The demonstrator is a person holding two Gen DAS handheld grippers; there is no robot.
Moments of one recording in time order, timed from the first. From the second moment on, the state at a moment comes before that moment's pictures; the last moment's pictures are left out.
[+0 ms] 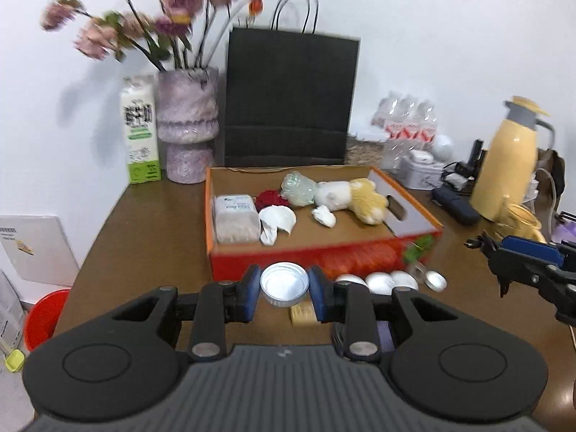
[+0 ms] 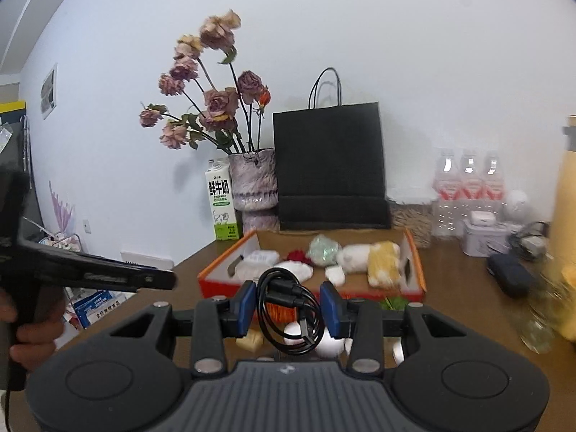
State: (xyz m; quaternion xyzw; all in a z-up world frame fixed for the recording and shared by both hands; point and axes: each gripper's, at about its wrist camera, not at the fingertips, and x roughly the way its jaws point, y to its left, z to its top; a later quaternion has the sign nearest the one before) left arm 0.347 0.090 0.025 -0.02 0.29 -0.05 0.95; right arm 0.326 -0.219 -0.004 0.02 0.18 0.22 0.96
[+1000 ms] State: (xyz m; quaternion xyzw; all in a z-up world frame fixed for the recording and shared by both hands) left arm 0.558 0.064 -0.070 0.12 0.45 -0.04 0.88; right arm 0.662 -0.103 -0.086 -0.04 0.43 0.20 0.88
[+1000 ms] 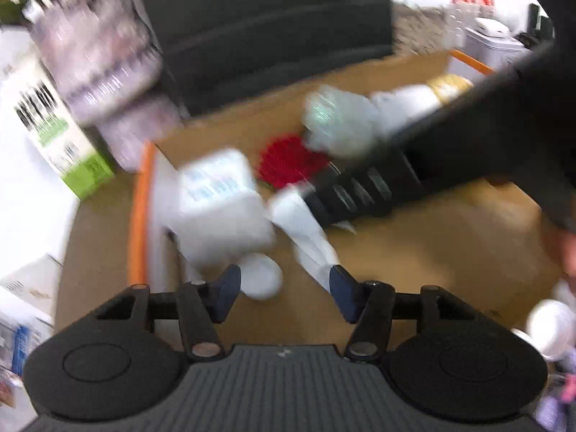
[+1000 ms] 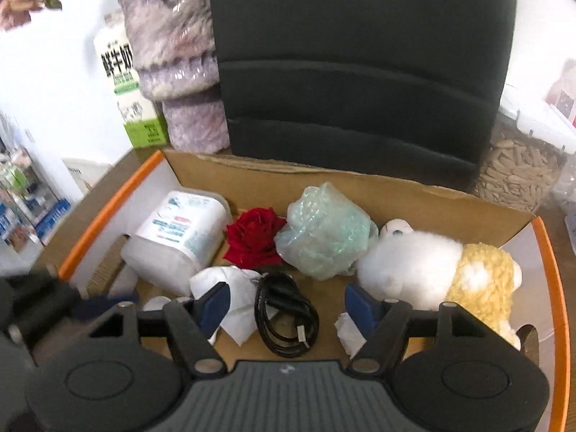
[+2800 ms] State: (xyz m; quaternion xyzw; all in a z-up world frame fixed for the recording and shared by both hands) left arm 0.105 0.021 -0.029 0.07 0.13 -0.04 0.99; right arm 0.139 -0.267 -0.059 0.03 0.13 0.11 0.98
